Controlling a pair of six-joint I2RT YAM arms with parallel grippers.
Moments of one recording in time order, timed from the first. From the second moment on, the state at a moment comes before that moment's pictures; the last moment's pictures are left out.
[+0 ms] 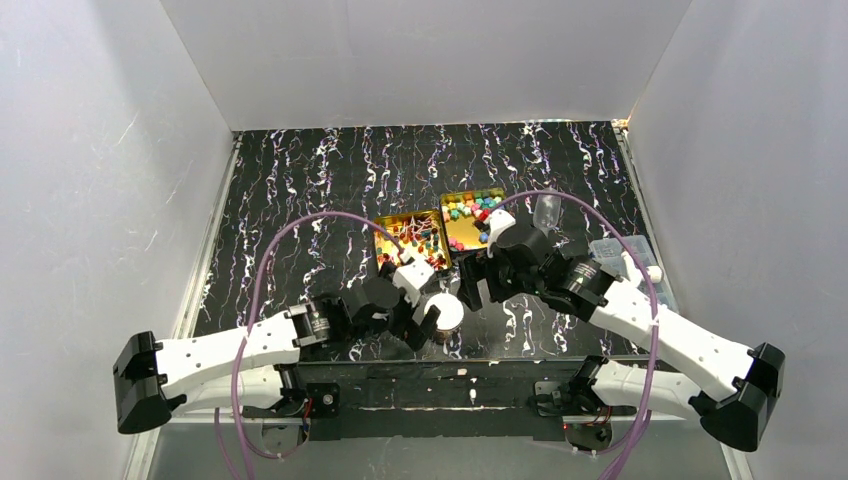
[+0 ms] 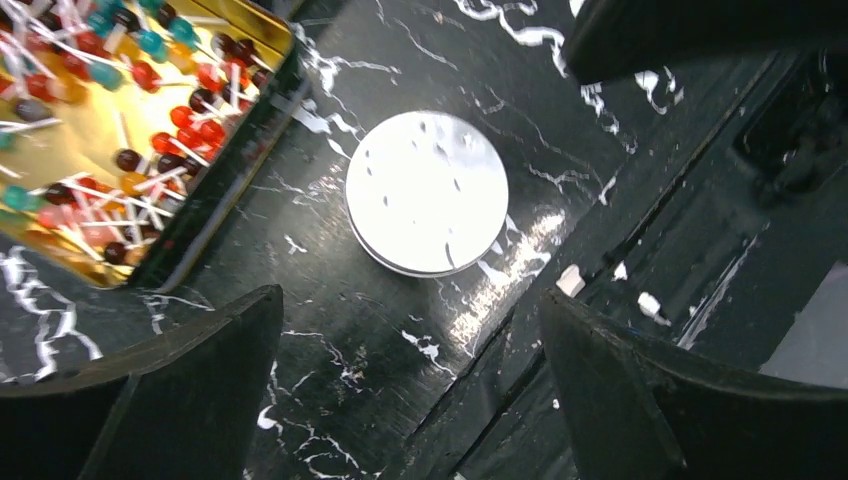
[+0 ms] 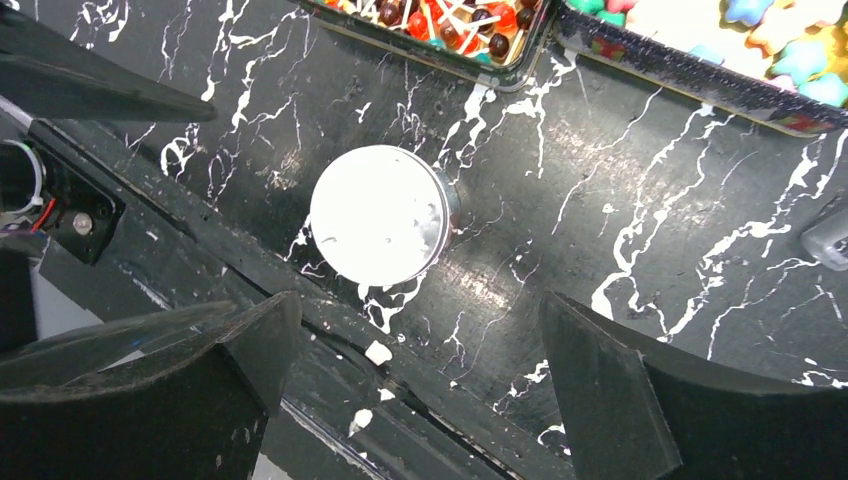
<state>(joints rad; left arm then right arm) -1.17 0.97 0.60 -0.21 -0.20 -0.21 0.92 1.00 0.93 -0.66 0.03 0.39</state>
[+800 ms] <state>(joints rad) -0.81 1.18 1.37 -0.93 -0.14 -0.23 0.50 1.24 1.40 -0.80 -0.03 0.21</state>
